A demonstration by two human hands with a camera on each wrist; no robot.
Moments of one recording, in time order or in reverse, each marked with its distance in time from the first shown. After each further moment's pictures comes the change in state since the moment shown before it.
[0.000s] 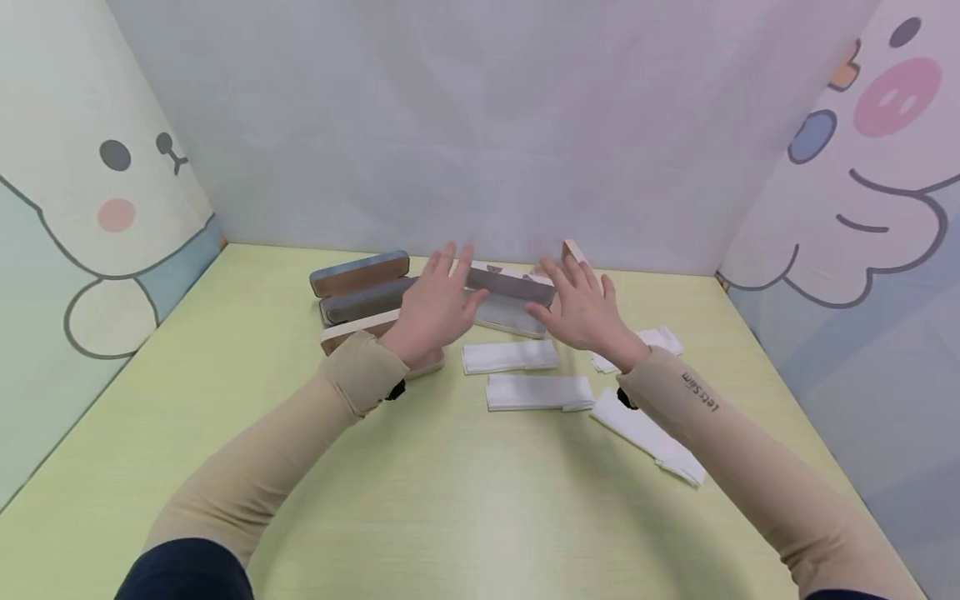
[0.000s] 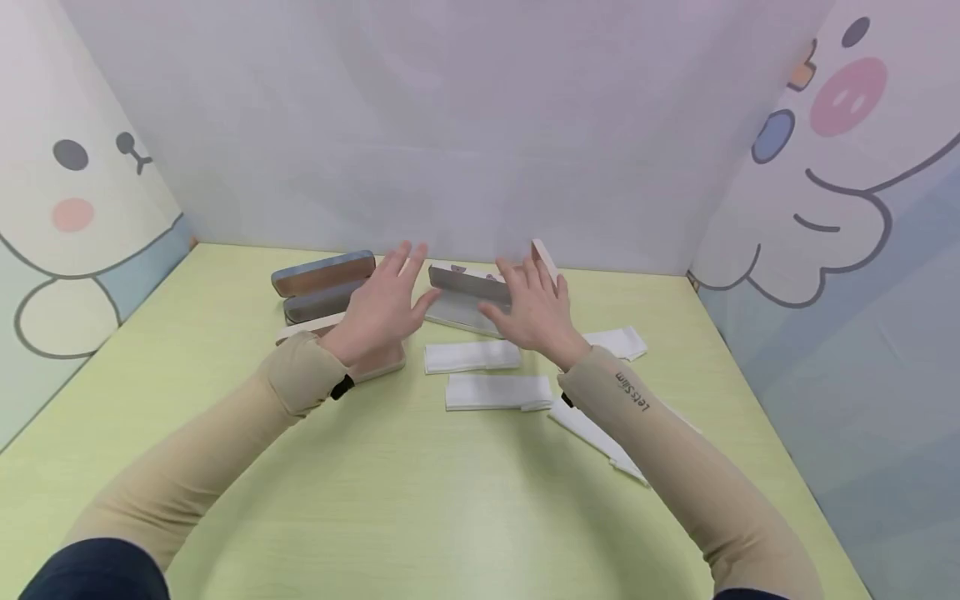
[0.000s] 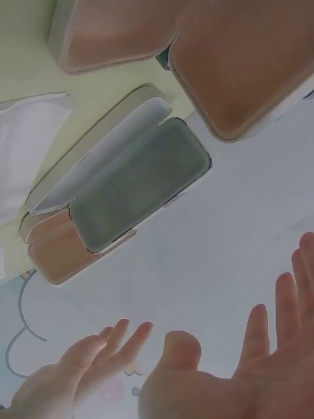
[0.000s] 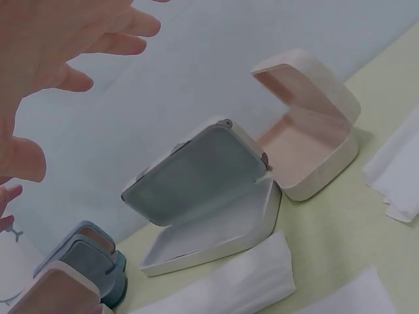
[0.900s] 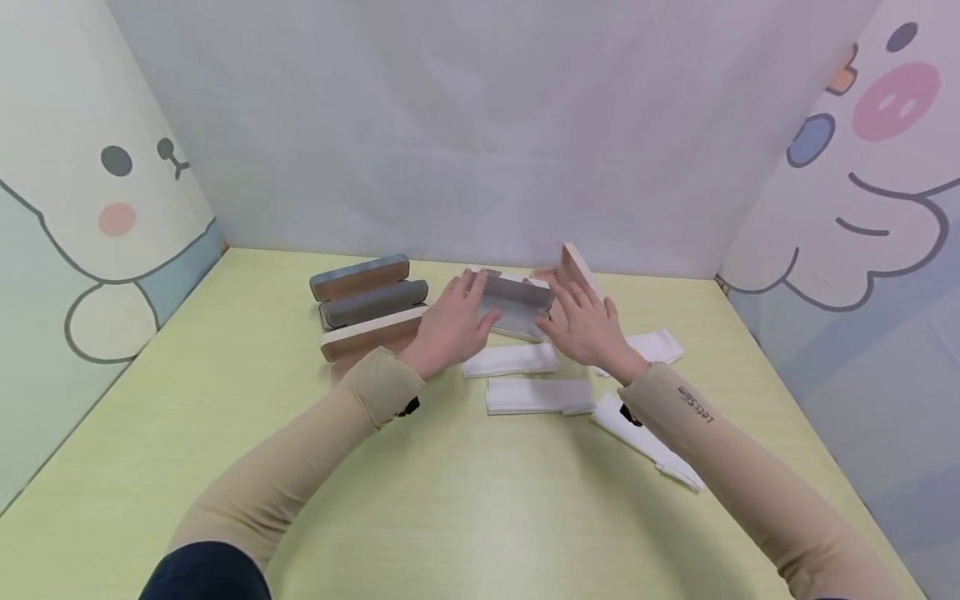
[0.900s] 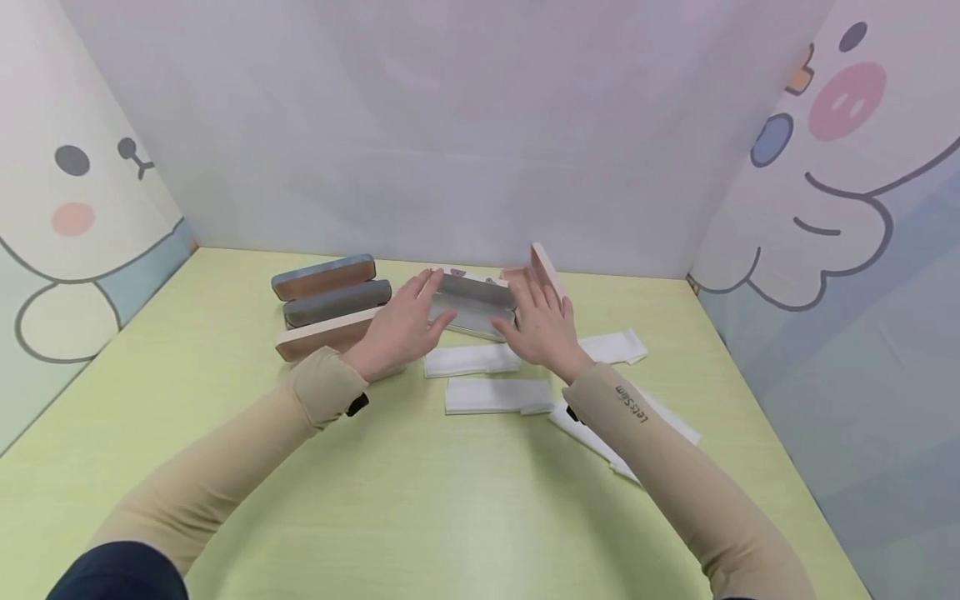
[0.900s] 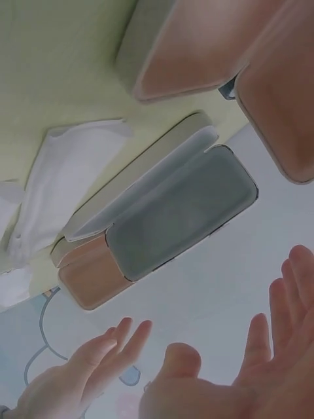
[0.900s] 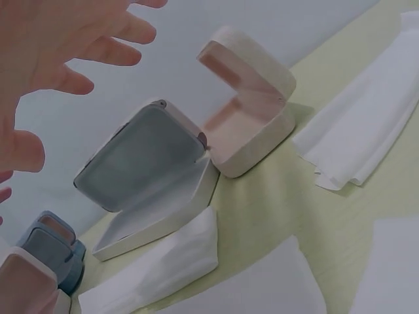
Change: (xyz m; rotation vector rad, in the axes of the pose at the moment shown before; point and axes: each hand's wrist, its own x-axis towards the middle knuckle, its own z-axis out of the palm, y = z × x) left_hand 0.003 0.006 0.035 -0.069 0.013 0.081; right_hand -0.001 0.021 0.025 0.030 -0.028 0.011
